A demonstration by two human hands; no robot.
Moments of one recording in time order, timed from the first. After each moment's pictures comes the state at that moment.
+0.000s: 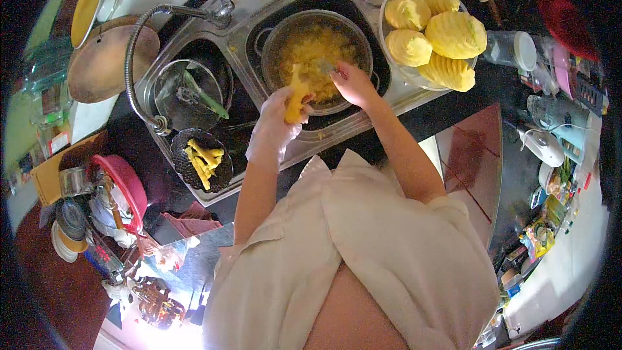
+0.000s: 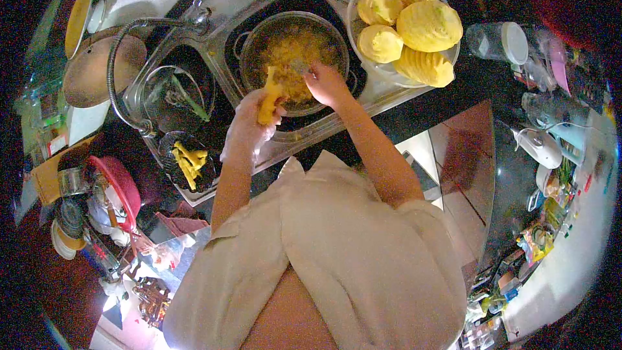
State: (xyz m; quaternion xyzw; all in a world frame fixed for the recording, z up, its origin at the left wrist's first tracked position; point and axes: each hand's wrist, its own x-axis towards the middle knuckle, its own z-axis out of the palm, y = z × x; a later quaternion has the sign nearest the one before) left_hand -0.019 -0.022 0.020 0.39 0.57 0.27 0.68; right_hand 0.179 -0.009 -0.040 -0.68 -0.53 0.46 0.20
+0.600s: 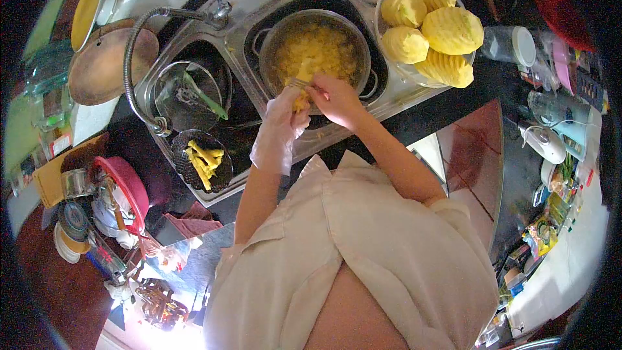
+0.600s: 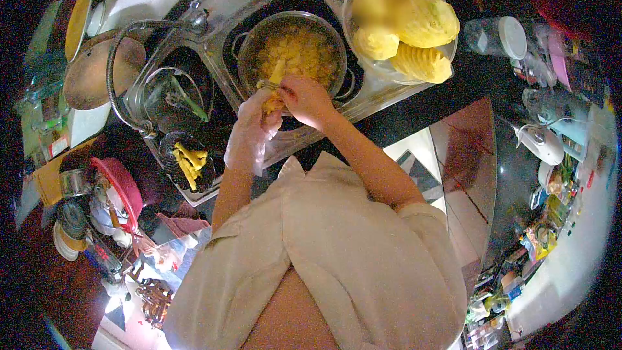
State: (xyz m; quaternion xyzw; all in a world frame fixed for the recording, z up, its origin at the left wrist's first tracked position) left_hand -0.010 -0.021 0.034 0.23 0.57 0.25 0.74; right_hand 0.143 -0.029 0.001 -0.60 -0.60 0.44 0.29
